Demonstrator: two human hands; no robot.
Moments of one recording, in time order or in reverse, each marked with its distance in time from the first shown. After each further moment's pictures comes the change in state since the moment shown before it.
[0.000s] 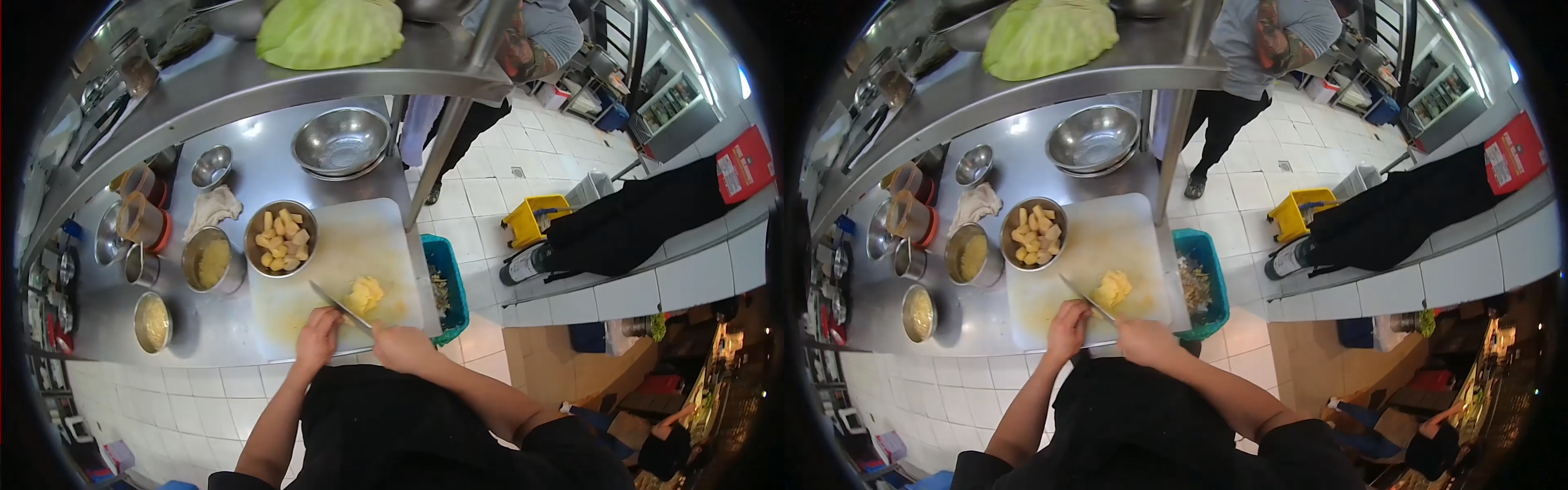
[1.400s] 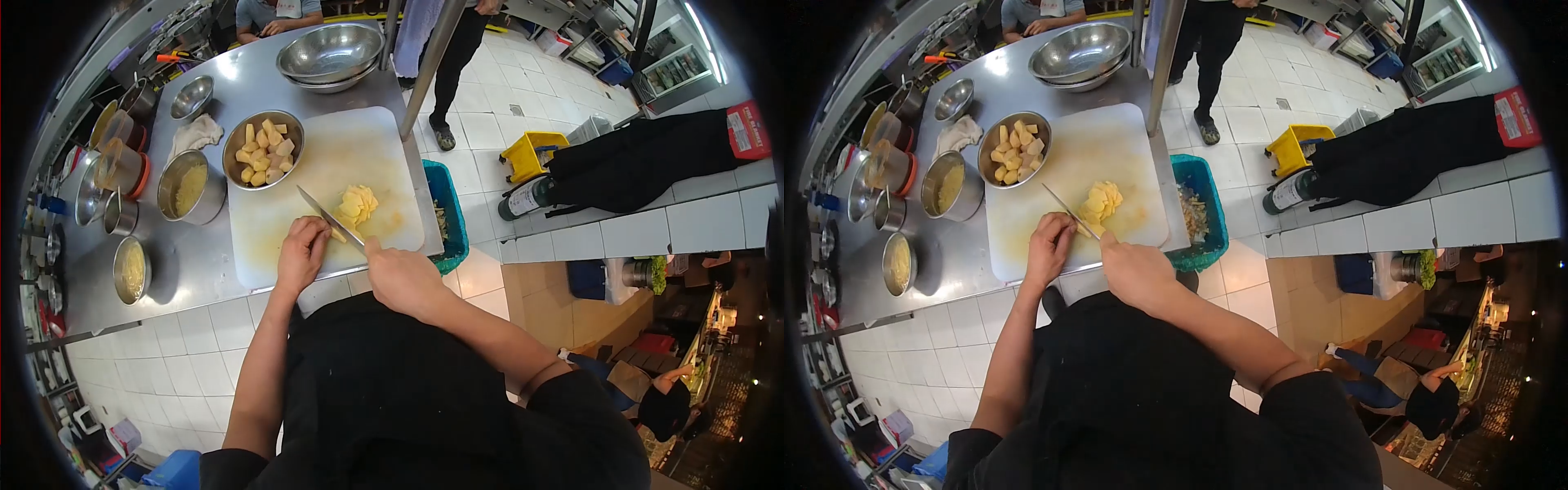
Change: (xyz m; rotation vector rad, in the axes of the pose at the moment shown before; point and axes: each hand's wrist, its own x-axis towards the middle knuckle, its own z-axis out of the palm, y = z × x) left_hand -0.003 0.005 -0.003 -0.115 -0.032 -0.064; right_hand -0.045 -0.044 -0.016 -0.045 0.065 0.006
